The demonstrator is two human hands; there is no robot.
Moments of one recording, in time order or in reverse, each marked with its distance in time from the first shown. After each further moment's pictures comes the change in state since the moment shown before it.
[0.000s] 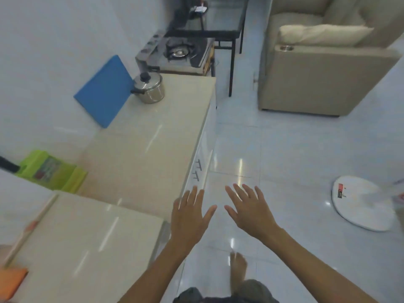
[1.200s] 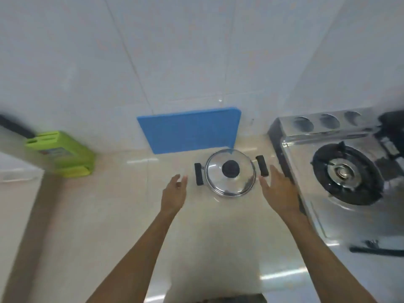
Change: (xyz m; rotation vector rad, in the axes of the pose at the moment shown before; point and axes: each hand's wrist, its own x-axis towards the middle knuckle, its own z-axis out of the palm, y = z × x) left_hand 0.633 -0.262 -0.081 -1.085 0.584 -1.495; right_hand 0.968 -0.005 -0.088 0.105 -0.212 -0.586
